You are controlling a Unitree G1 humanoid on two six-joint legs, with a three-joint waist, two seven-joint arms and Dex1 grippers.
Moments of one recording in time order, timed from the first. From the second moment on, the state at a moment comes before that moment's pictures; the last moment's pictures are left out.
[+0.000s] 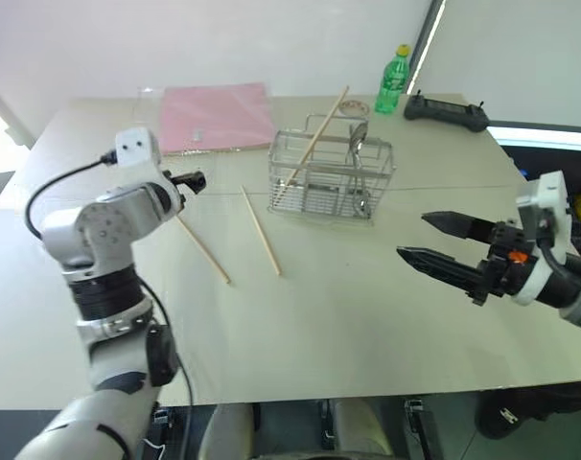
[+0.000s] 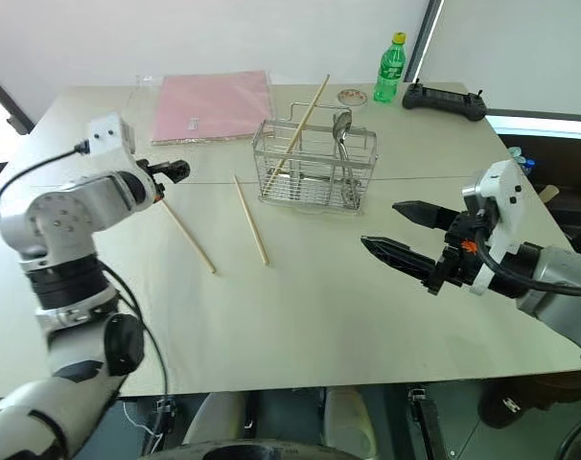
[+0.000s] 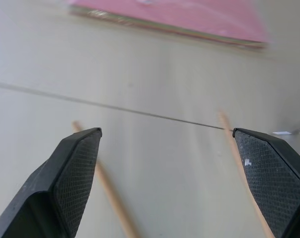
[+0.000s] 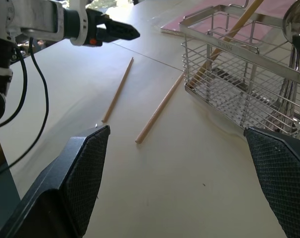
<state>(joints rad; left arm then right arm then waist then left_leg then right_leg) -0.79 0.20 0.47 -0.10 -0.45 1.34 0.34 -0.09 -0.87 -0.58 -0.68 1.20 1.04 0.53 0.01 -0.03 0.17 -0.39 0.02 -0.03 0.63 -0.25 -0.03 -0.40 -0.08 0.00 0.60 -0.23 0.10</state>
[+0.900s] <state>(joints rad) -0.99 0.17 0.46 0.61 -0.21 0.89 0.44 0.04 -0.85 -0.55 -0.74 1.35 0.90 0.24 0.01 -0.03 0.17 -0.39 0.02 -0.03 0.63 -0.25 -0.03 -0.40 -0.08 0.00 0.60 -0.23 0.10</state>
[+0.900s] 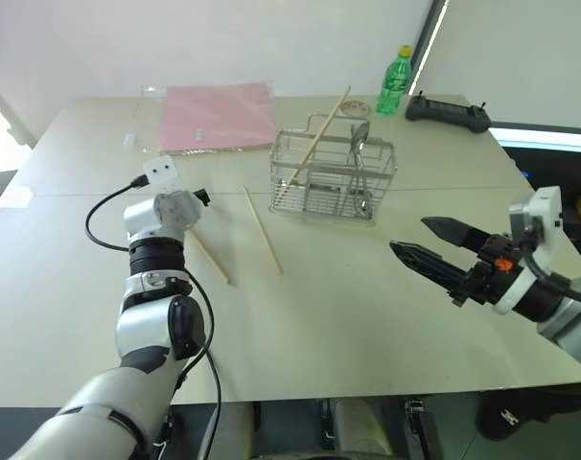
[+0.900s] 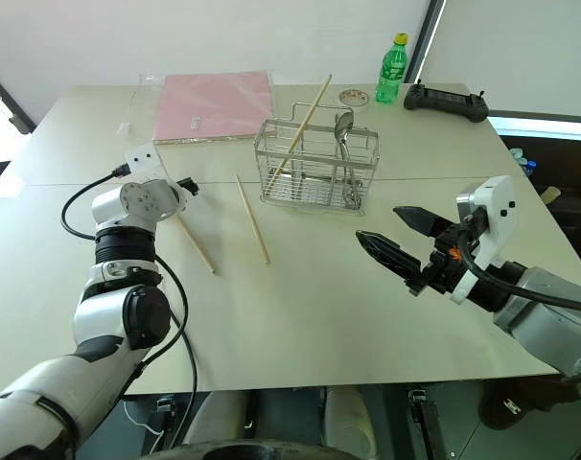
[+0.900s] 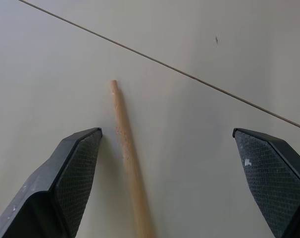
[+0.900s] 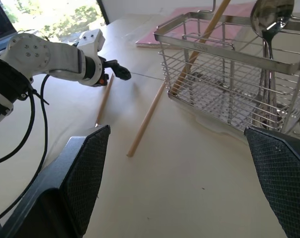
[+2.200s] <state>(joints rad) -1.36 0.32 0.41 0.65 -0.43 0.22 -0.41 0.12 -0.88 -0.55 -0.75 1.40 0.84 0.17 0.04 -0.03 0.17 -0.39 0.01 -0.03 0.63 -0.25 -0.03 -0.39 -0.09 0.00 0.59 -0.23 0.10</state>
